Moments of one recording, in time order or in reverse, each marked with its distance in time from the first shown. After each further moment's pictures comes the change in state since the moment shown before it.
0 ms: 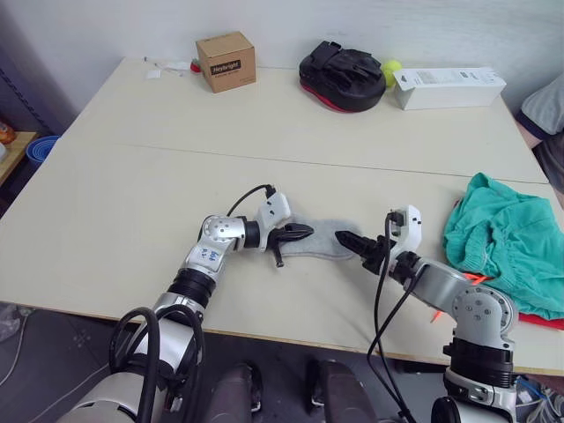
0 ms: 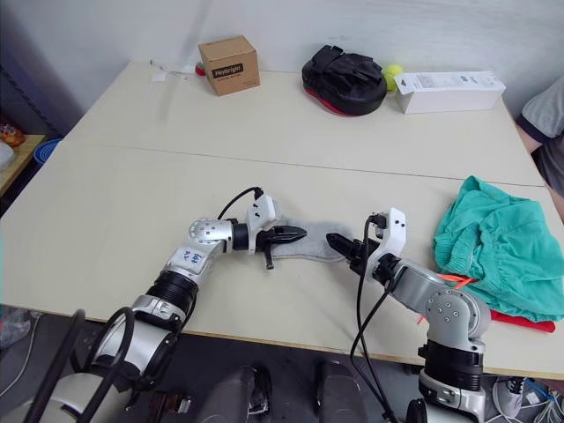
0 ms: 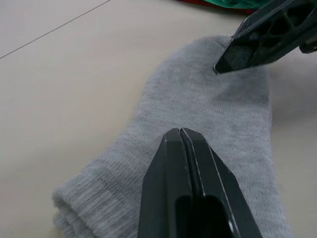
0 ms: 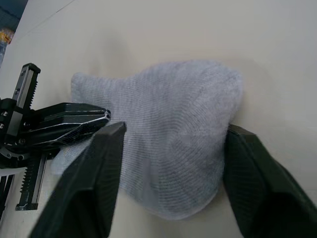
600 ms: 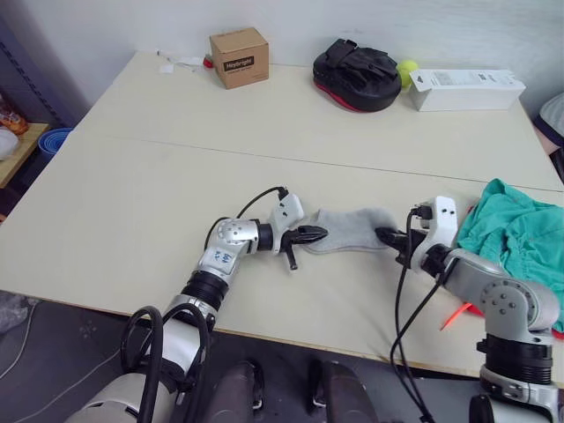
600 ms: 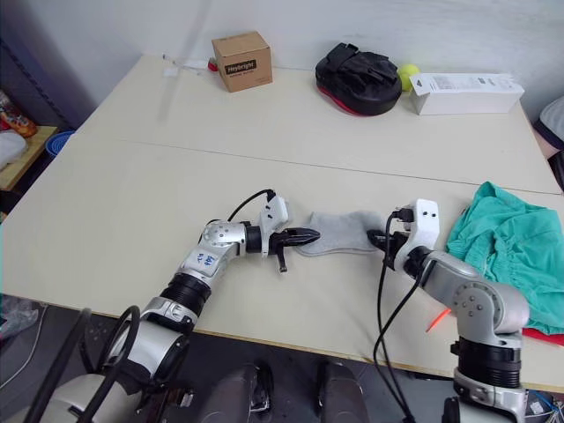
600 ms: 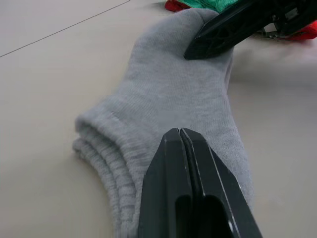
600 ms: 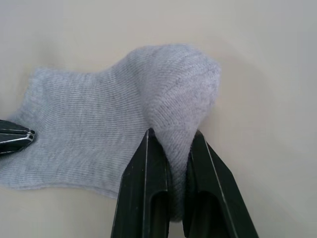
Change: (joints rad) left arm -0.011 -0.103 0.003 0.004 -0.003 0.020 0.032; right arm -0.003 -0.281 0.034 -0.022 -0.176 -0.079 0.119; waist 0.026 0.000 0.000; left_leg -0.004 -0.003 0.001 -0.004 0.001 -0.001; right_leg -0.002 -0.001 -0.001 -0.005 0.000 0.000
